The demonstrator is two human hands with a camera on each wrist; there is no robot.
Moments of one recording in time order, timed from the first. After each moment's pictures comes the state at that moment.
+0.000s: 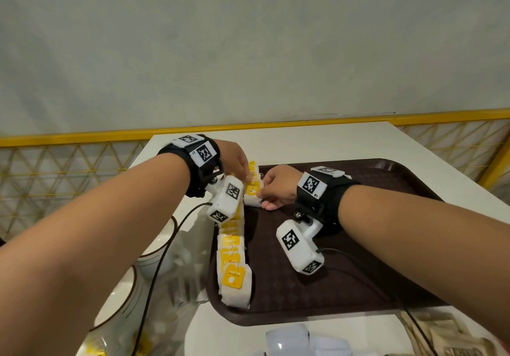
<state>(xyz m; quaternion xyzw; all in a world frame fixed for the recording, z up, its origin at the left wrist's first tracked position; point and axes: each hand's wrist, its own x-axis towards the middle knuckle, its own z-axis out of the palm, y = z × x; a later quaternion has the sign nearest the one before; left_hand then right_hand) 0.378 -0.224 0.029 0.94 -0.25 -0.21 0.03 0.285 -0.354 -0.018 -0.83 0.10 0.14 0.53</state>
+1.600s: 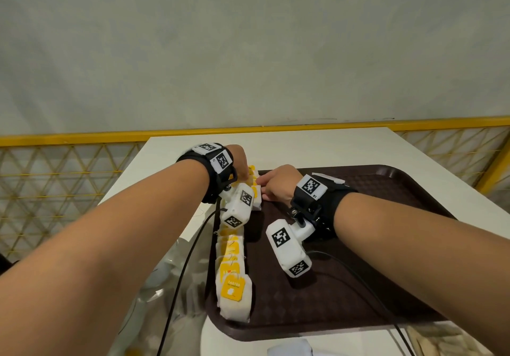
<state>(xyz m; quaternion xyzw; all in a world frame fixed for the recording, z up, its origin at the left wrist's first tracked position) 0.400 -0.247 0.007 0.97 -0.20 -0.12 -0.03 0.326 -0.368 -0.043 -0.81 0.14 0.06 0.56</state>
